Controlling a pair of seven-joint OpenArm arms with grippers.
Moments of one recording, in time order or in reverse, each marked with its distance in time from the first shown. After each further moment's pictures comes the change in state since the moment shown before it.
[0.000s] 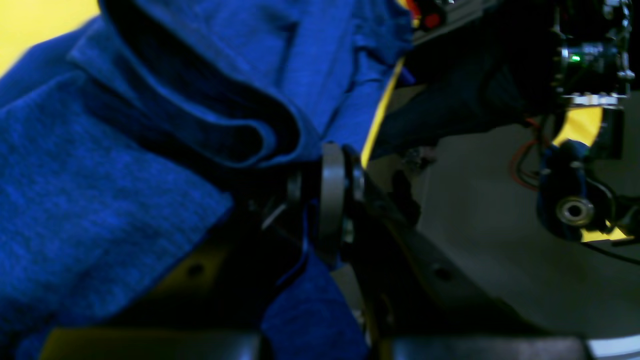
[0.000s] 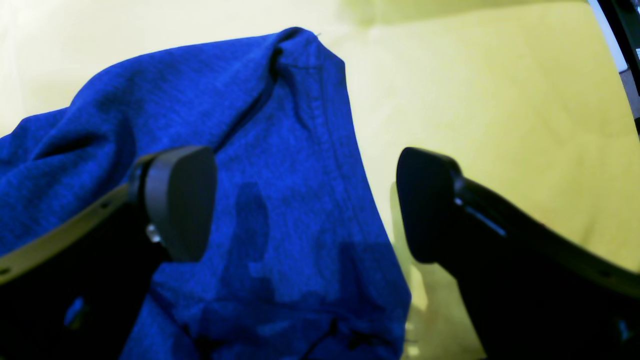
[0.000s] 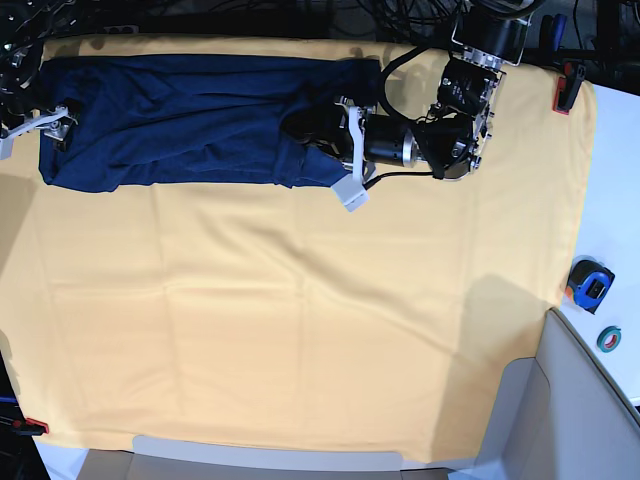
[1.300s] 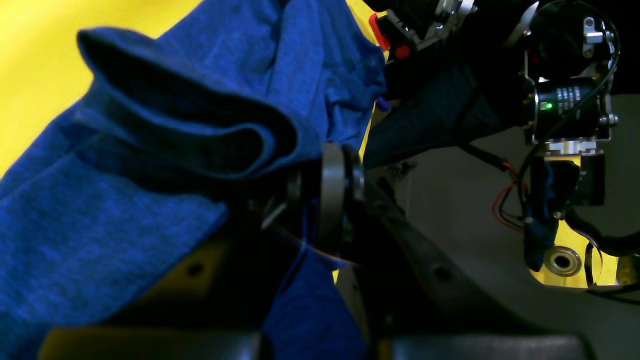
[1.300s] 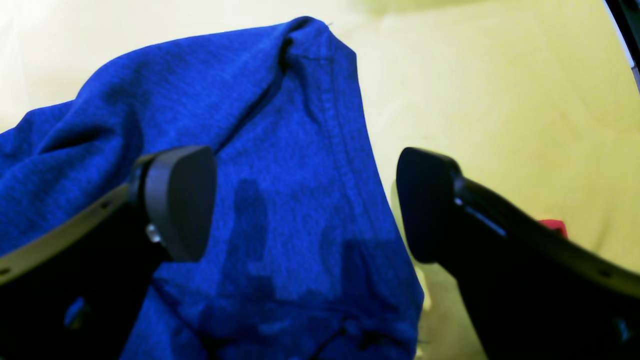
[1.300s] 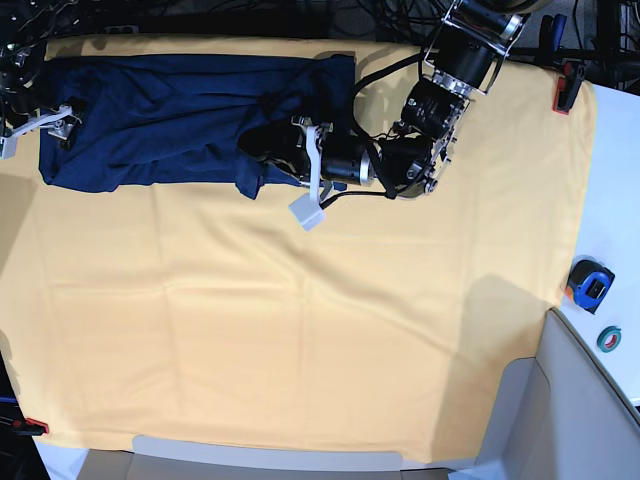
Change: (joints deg) left arm -7.8 4.1 7.9 -8.5 -0.2 0.2 -6.8; right arm 0.0 -0.6 -0.3 -1.4 0.0 0.0 0.0
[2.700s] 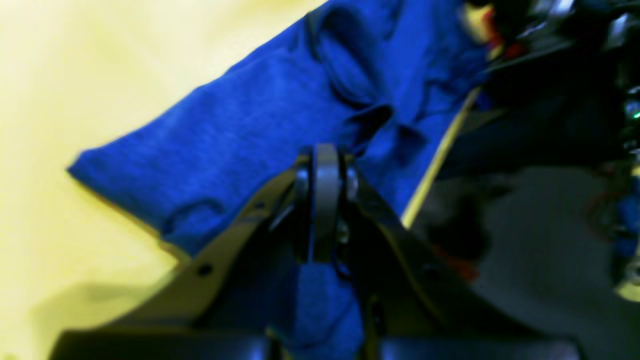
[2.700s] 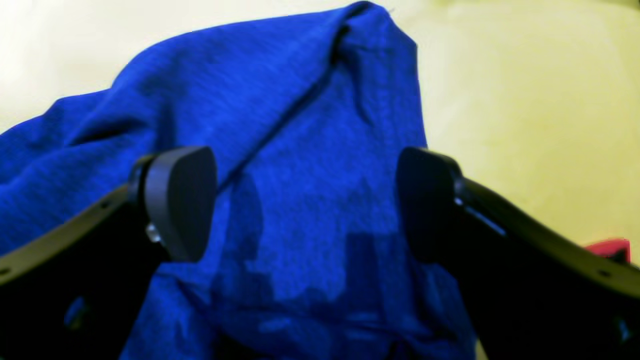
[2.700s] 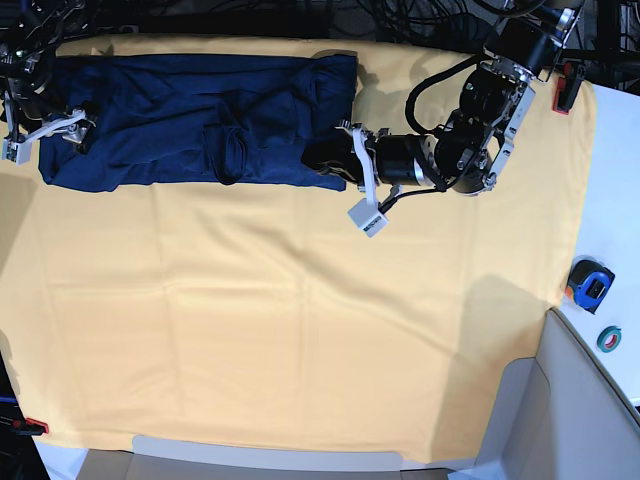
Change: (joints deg) left arm 3.7 -13.4 0.1 18.2 10.6 15.0 -5.3; right arm 0.4 -1.0 -2.8 -0.9 -0.2 0.0 0.2
